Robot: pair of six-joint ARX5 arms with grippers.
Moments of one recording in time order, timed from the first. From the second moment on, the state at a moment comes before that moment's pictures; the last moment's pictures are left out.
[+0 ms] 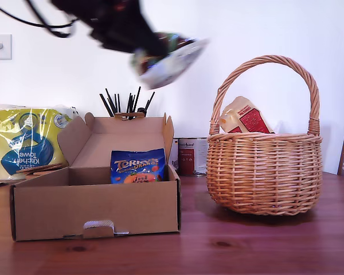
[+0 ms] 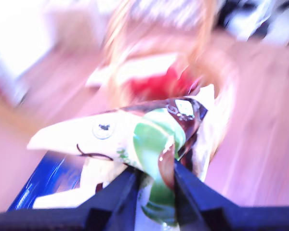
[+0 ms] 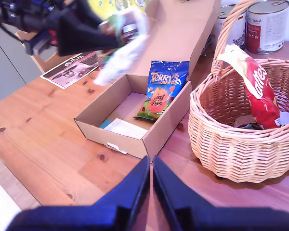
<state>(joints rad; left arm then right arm) -0.62 1.43 1.12 -0.15 0.44 0.28 0.30 0.29 0.60 -0.67 -0.41 0.05</state>
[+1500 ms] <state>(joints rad) -0.81 2.08 1.44 0.15 0.21 0.18 0.30 0.29 0.60 -0.67 -0.41 0.05</state>
